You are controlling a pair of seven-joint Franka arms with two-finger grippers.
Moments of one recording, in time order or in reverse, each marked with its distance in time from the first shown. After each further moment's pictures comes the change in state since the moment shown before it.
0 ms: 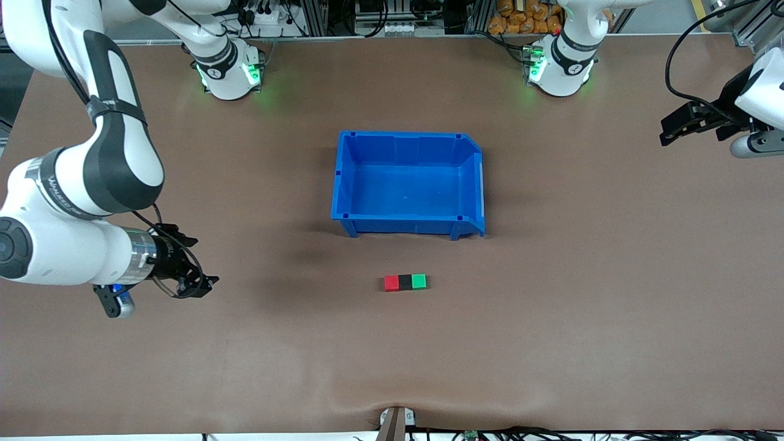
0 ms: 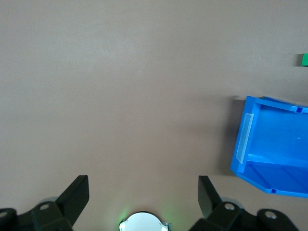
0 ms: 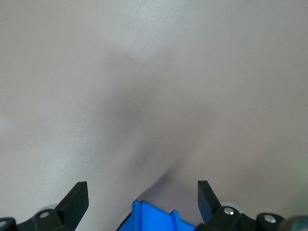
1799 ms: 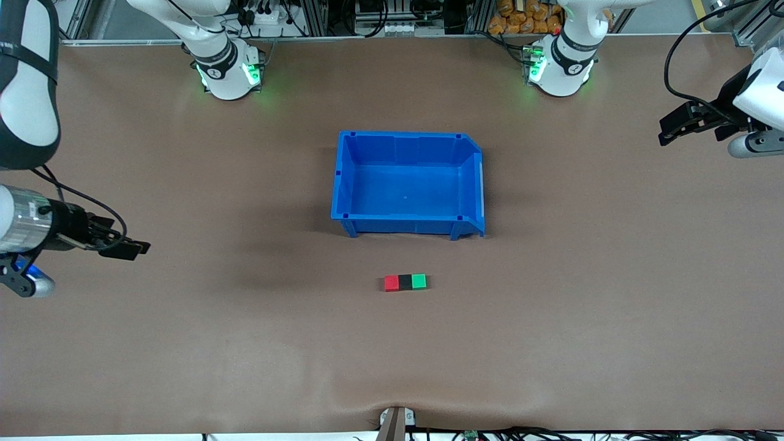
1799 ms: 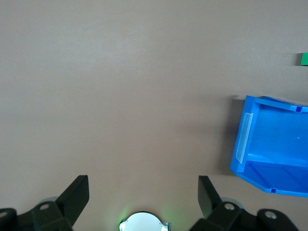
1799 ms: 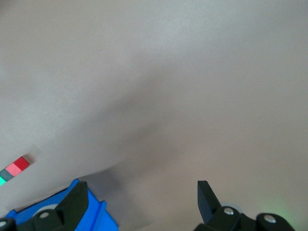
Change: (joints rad) left arm 0.000 0.000 -0.003 0.000 0.000 0.000 0.000; right arm -0.117 -0.152 -0.039 -0.013 -0.016 -0.145 -0.588
